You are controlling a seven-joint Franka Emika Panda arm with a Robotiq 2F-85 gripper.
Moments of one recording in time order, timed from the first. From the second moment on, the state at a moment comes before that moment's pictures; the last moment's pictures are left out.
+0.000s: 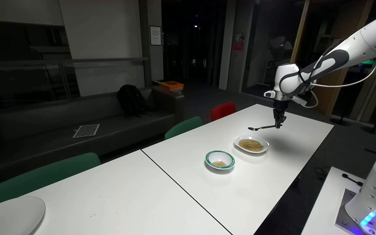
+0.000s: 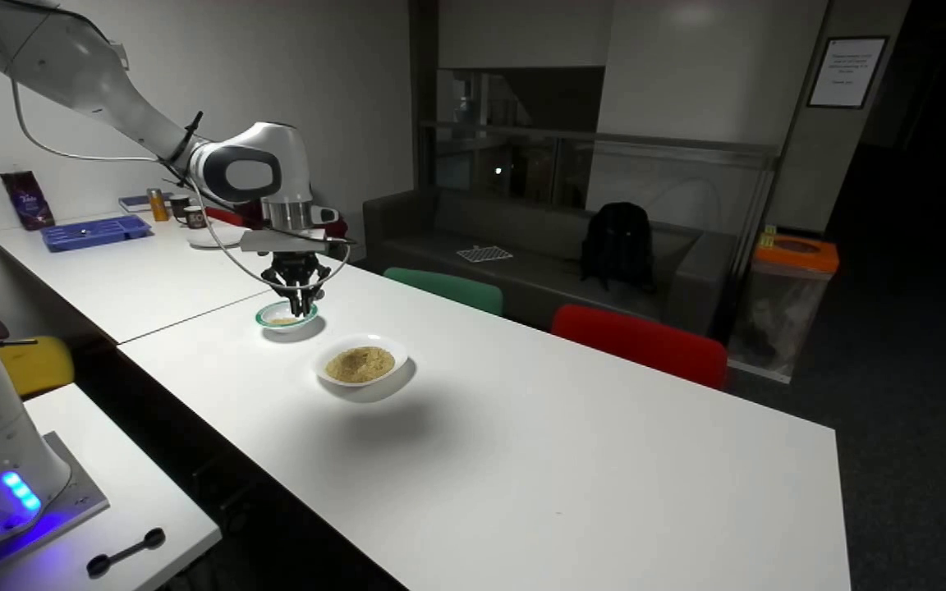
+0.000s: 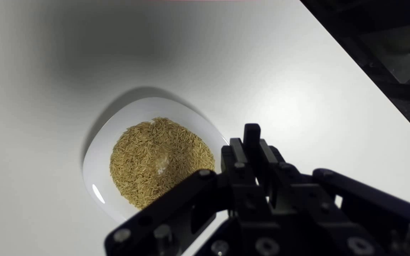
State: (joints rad) arm -0.13 -0.08 -0.16 -2.40 -0.14 2.28 -0.93
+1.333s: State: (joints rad) arm -0.16 0.07 -0.20 -2.35 -0.30 2.26 -0.88
